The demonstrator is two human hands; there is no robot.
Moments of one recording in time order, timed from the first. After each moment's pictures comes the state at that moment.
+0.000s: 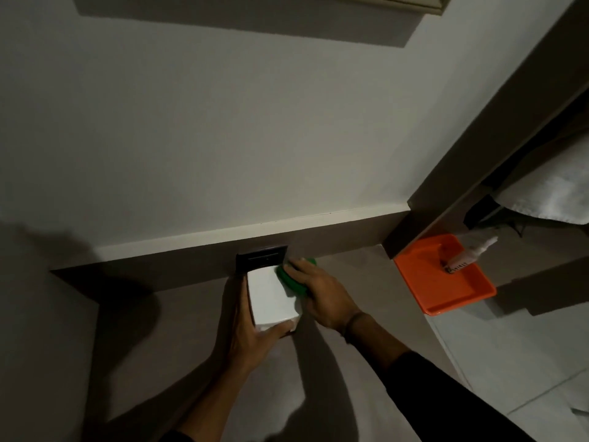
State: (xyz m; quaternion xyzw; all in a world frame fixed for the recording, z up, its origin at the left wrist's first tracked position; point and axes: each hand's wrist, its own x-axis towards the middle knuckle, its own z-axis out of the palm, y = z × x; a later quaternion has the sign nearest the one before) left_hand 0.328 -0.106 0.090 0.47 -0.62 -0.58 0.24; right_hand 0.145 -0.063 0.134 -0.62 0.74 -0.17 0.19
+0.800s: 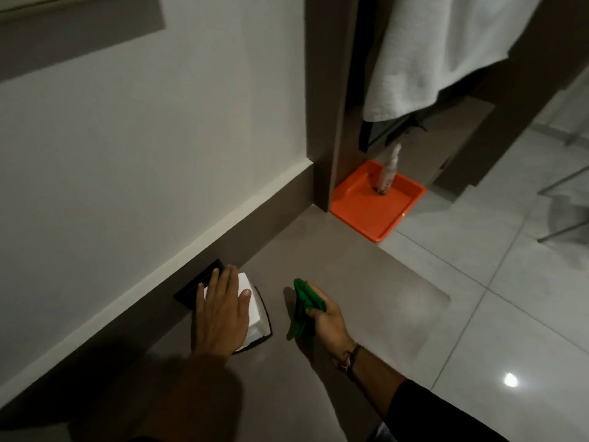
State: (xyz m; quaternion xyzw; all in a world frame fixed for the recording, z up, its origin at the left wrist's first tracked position) left_hand 0.275 -0.159 0.085 0.25 -0.96 -0.12 0.01; right_hand 0.182 0.048 0.068 0.03 0.67 -0.67 0.32
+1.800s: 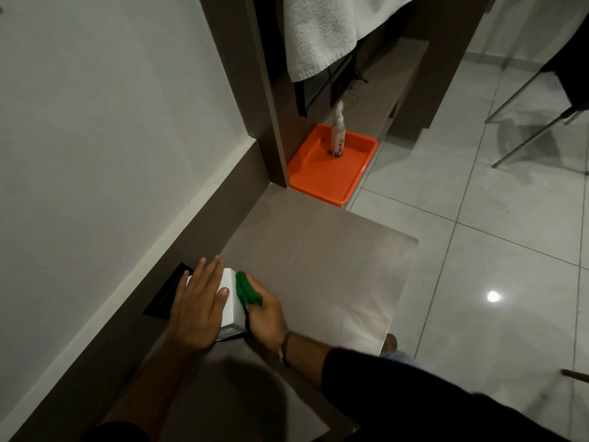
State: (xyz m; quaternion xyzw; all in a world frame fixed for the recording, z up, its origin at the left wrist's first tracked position) left_hand 0.264 -0.187 0.083 0.06 -0.99 -0.13 -0.01; right_hand 0.232 -0.011 0.087 -0.01 0.65 -0.71 0.29
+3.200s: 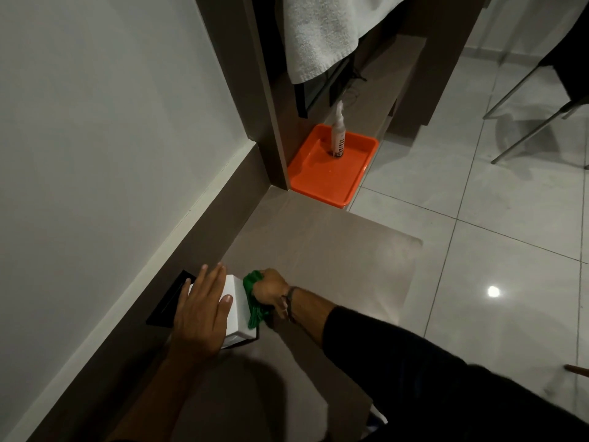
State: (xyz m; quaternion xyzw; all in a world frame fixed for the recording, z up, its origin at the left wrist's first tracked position) left_hand 0.276 -0.186 0.083 0.01 -0.98 -0.17 0.08; right_hand 0.158 -0.032 0.093 0.05 0.73 -0.48 0.48
